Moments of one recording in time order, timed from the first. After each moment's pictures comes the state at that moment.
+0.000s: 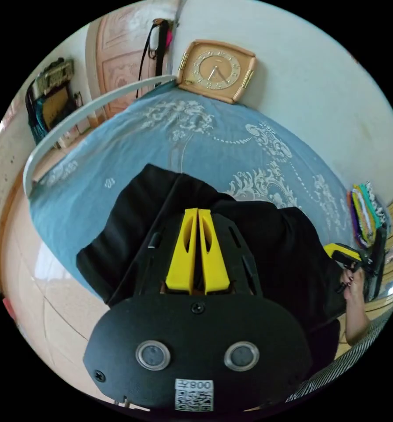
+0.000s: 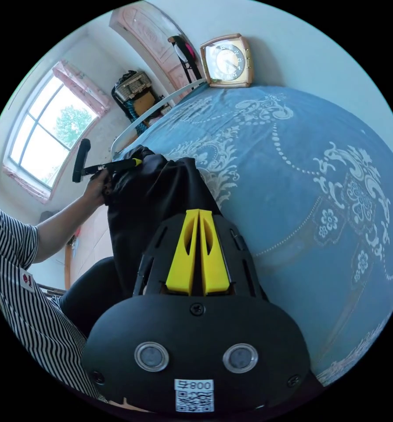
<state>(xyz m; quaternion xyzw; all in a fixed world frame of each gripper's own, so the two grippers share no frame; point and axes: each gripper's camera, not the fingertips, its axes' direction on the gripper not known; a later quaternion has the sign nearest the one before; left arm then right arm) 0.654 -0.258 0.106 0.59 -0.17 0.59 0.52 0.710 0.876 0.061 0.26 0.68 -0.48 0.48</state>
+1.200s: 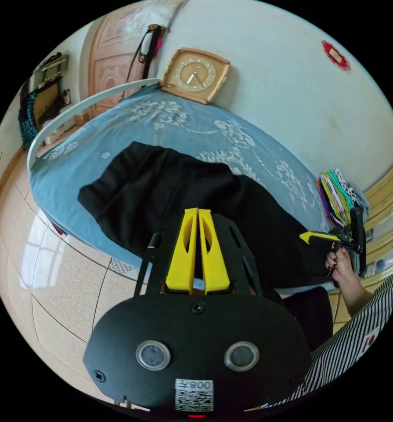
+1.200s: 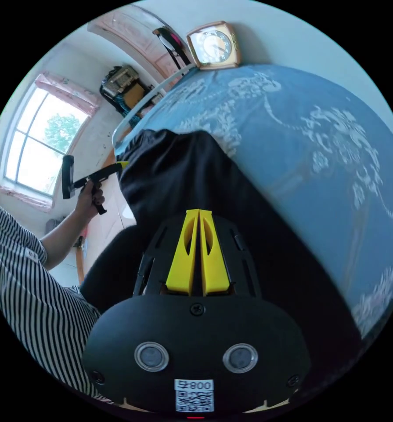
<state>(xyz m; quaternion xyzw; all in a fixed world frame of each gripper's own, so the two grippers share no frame) 0.574 -0.251 0.289 0.55 -0.16 0.64 0.51 0.913 0.870 -0.049 0.27 0.69 -0.40 0.53</state>
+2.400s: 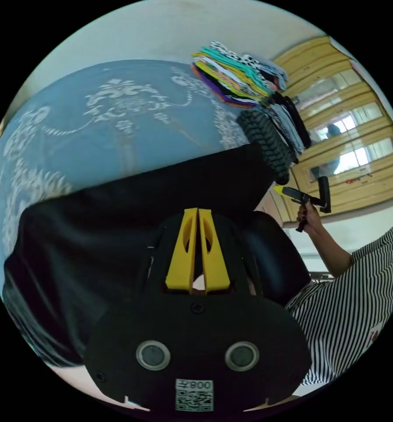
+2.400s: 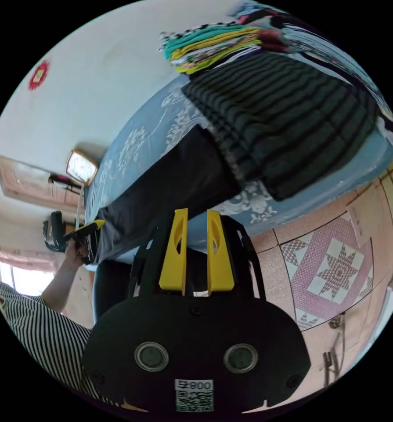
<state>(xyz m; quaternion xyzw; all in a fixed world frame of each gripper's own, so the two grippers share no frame) 0.823 -0.220 0.929 0.16 -0.39 0.82 0.39 1.367 1.085 -0.387 0.69 0.41 -0.26 0.53</state>
